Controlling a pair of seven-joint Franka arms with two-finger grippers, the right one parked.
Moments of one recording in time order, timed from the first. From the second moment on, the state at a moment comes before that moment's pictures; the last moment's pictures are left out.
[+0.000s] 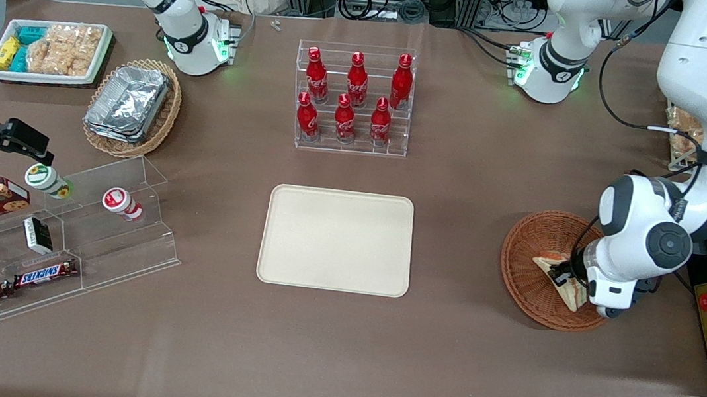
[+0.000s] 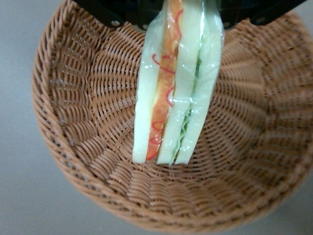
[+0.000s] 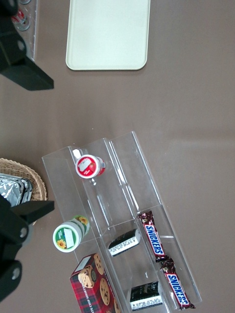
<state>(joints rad) 0.05 0.42 -0.11 -1.90 0.06 2.21 -0.78</state>
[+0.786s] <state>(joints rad) 0.05 0.29 -0.25 -1.45 0.02 1.49 -0.35</state>
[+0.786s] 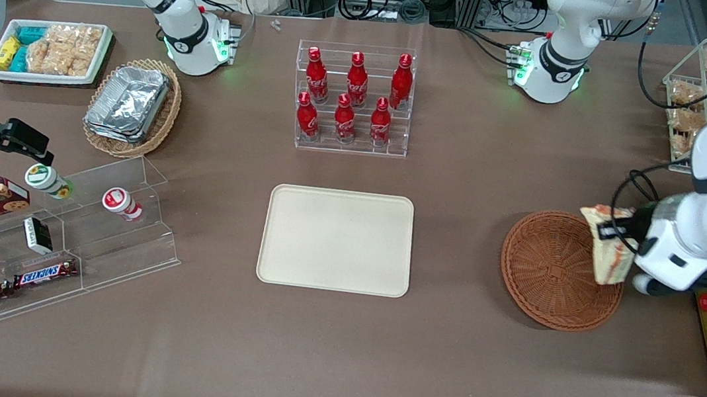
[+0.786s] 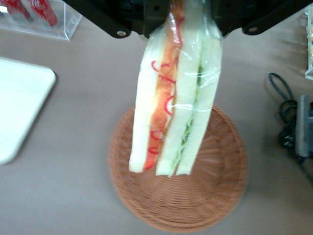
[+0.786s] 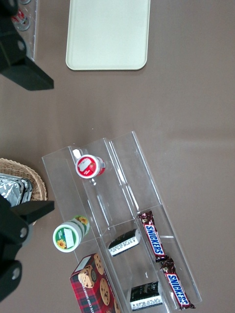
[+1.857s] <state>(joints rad) -0.25 0.73 -0.47 -1.46 0.10 1.95 -0.68</state>
